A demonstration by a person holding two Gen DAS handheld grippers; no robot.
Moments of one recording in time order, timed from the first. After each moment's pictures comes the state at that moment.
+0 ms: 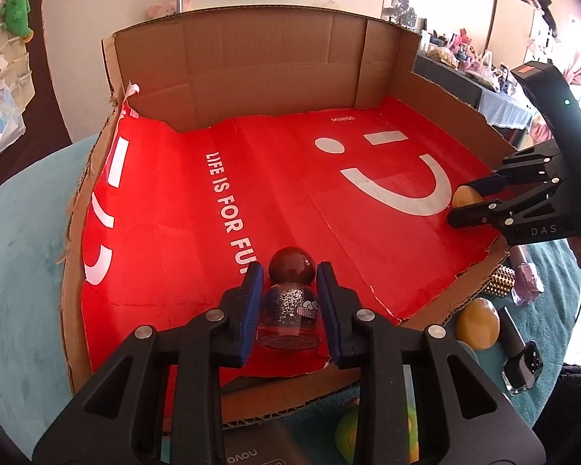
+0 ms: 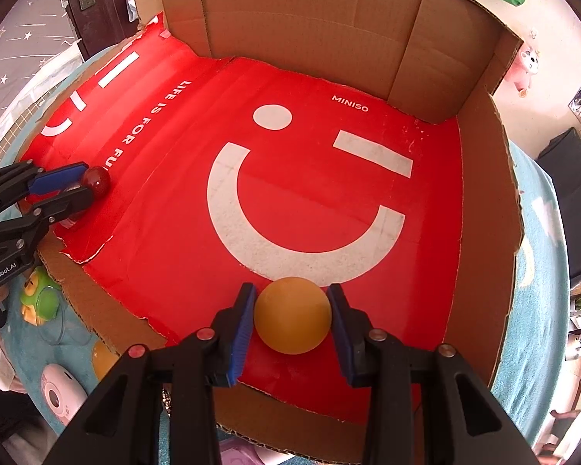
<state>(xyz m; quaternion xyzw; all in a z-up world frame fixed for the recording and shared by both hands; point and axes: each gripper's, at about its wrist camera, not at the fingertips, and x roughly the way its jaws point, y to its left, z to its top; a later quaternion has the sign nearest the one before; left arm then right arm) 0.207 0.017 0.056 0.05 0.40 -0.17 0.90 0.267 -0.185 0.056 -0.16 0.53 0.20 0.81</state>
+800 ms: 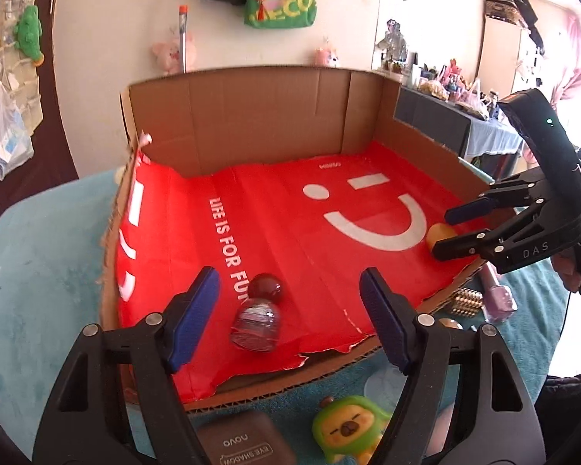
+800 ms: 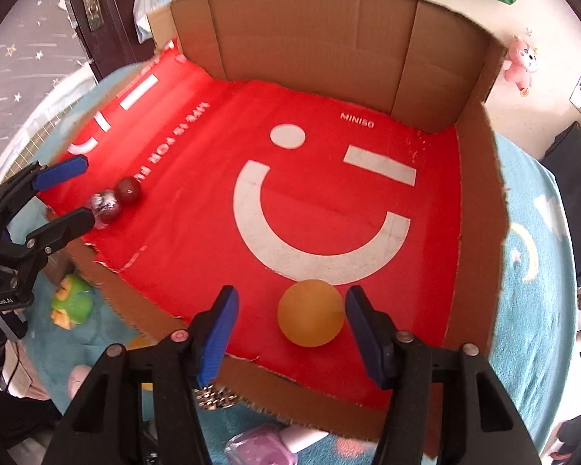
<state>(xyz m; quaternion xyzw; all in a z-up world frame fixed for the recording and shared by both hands) 0.178 0.020 0.091 0.03 0.33 -0.17 0.93 0.250 -0.189 0.076 -0.11 0.51 0.22 0.82</state>
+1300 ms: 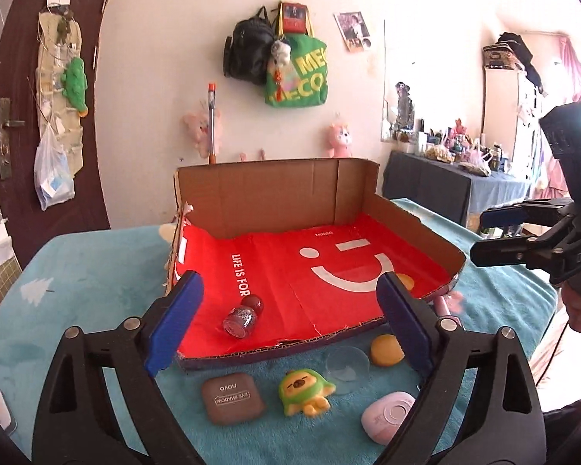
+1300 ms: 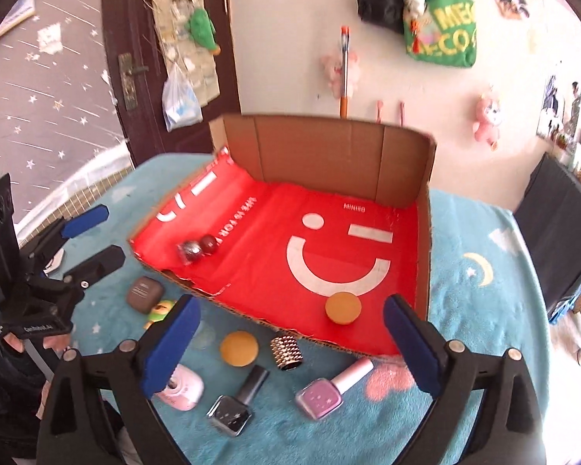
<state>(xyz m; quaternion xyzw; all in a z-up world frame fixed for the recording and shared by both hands) 0.068 0.021 0.137 0.02 0.19 -0.13 0.97 0.134 -0.212 0.159 -0.06 0.34 0.23 0.91</state>
